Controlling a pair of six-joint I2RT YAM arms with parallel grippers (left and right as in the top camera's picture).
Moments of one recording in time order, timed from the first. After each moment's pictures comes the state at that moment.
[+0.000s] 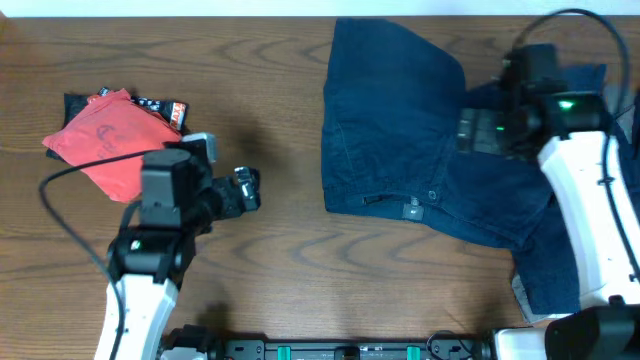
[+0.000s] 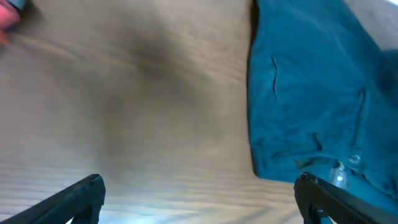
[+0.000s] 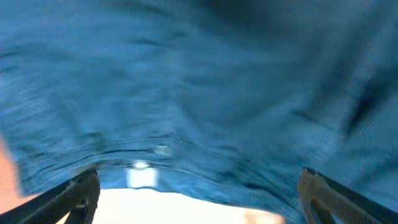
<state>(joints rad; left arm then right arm) -0.10 1.00 0.79 -0.62 0.23 -0.35 0.05 1.56 1.47 -1.15 0.06 0.29</state>
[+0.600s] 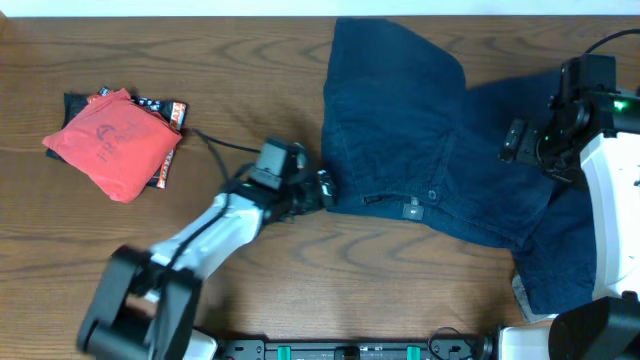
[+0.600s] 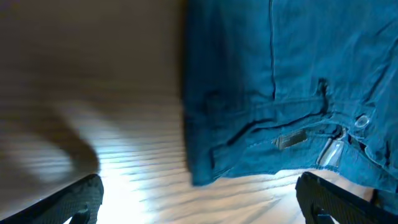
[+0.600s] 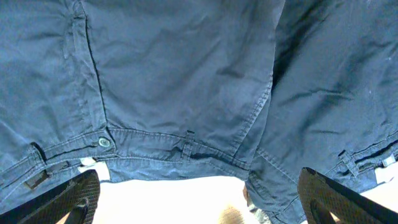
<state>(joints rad) -0.46 1.62 0.79 -0.24 0.35 -0.72 -0.14 1.56 1.47 -1.27 0.09 0.30</state>
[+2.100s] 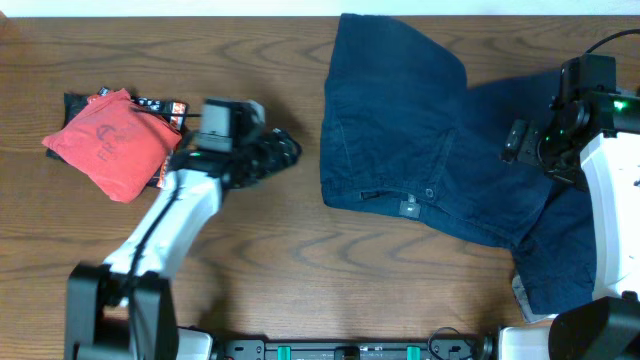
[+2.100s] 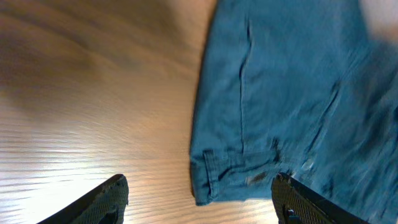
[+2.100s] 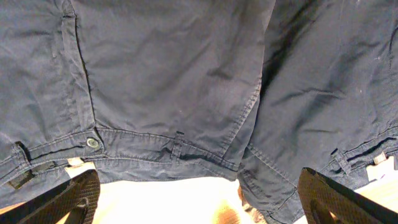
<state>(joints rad) -0.23 1.60 0.97 -0.39 0.44 -0.59 -0.14 1.56 1.47 -1.27 0.11 0.30</state>
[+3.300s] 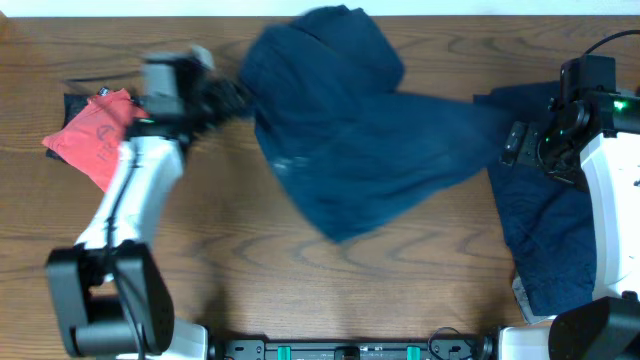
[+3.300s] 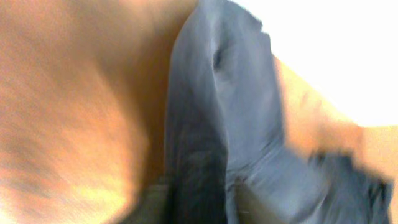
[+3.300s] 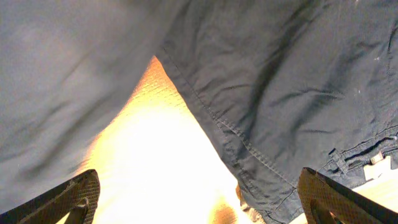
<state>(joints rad) 0.05 1.67 1.21 -0.28 0.47 -0.58 -0.14 1.56 1.47 -1.28 0.11 0.29</state>
